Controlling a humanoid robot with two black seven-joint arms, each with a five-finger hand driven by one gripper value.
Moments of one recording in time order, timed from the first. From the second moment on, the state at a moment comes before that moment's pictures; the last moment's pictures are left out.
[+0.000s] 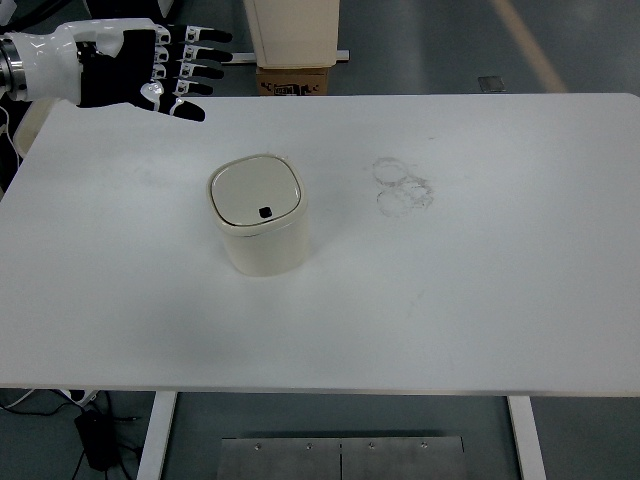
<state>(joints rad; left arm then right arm) -1.41 0.90 -0.17 -1.32 0.12 -0.48 0.19 0.04 0.00 0.31 0.21 -0.17 0.03 0.05</state>
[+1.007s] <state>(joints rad) -1.42 0.74 -0.05 -1.41 0.40 -0.50 0.24 0.04 0.00 0.31 0.21 -0.17 0.03 0.06</state>
